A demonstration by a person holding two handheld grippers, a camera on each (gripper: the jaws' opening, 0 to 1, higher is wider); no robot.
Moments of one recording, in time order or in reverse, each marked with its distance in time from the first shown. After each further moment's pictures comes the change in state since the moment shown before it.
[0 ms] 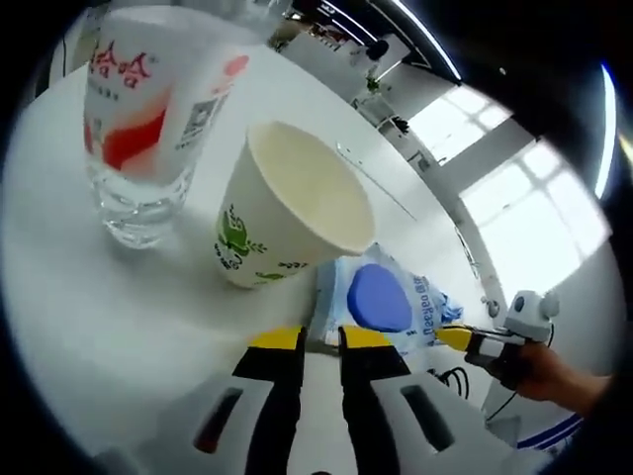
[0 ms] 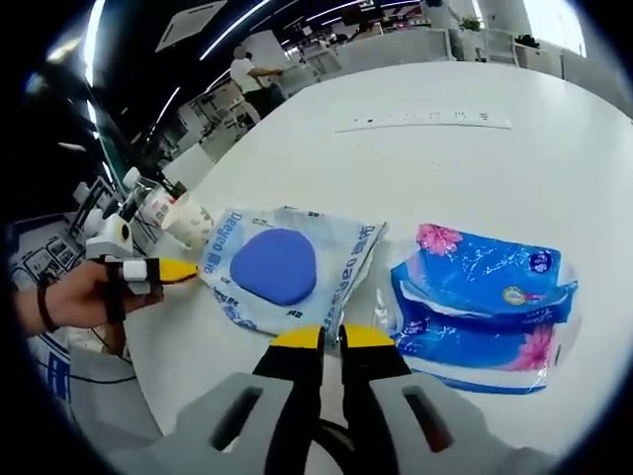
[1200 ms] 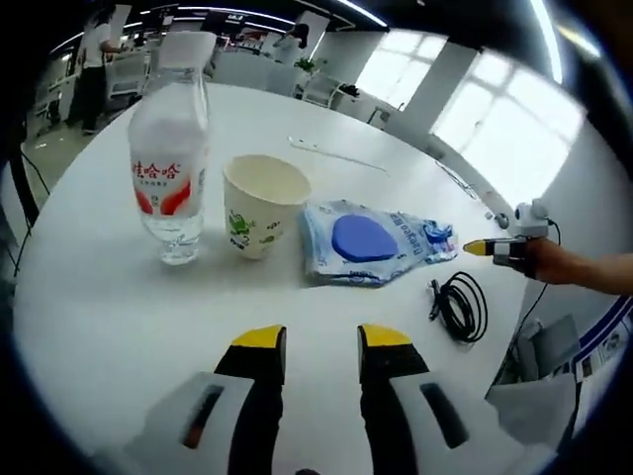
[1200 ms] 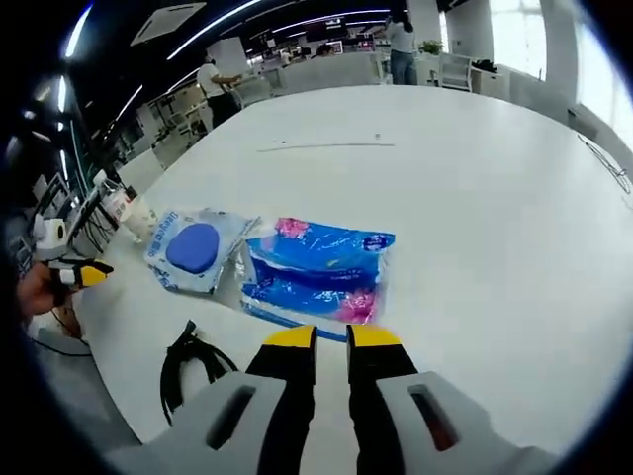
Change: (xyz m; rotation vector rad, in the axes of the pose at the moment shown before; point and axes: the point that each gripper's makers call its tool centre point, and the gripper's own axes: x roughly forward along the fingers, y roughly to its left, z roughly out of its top) left arm -0.080 -0.003 -0.027 0.427 0.071 0.020; right arm -0.093 -0.103 -0.013 0.002 -0.073 -0.286
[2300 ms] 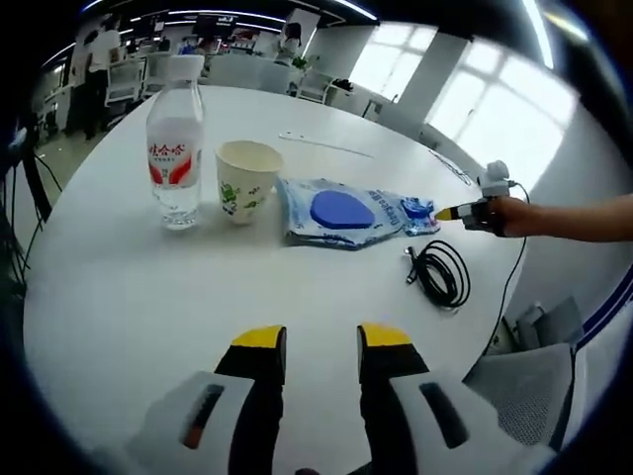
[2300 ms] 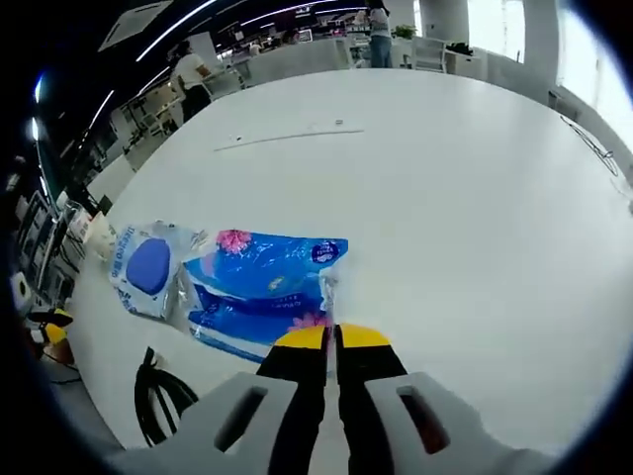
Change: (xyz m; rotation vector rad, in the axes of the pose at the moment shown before) left arm -0.033 -0.021 -0.035 0.034 0.021 0.012; right arm 0.028 -0.032 0.011 0.054 0.055 -0.065
